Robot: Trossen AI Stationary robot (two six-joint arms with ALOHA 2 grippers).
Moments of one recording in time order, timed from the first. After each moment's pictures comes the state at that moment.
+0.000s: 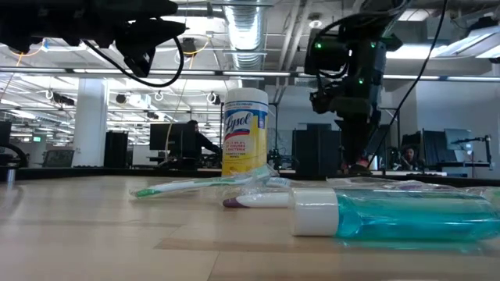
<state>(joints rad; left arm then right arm) -0.39 1.21 0.32 0.85 -0.32 -0.24 -0.16 1.63 0.98 -0.74 0.11 0.34</state>
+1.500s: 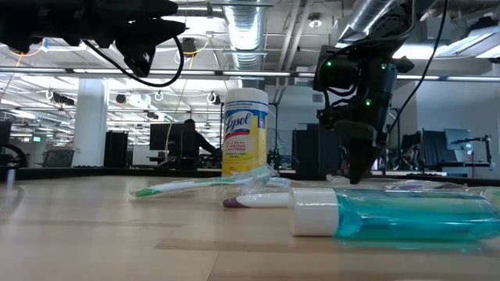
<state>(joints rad) -0.39 1.21 0.32 0.85 -0.32 -0.24 -0.17 1.63 0.83 -0.53 0.13 0.39</state>
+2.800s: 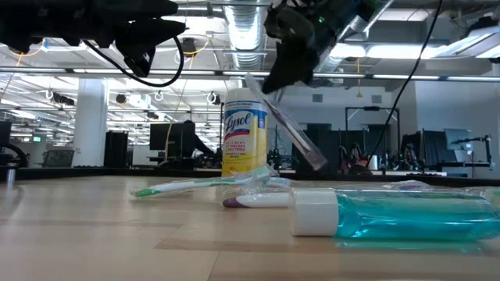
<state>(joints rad) -0.39 1.21 0.32 0.85 -0.32 -0.24 -0.04 1.62 1.22 -0.37 0.07 0.13</state>
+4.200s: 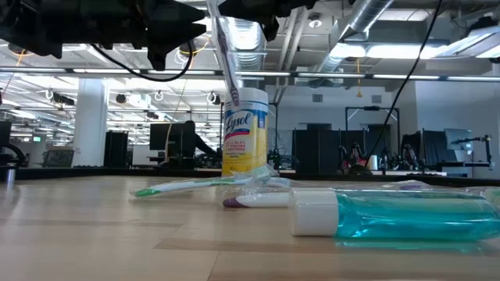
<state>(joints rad) -0.17 1.21 0.32 1.01 -0.30 -0.12 0.03 1.62 1.26 0.00 -0.08 0.01</state>
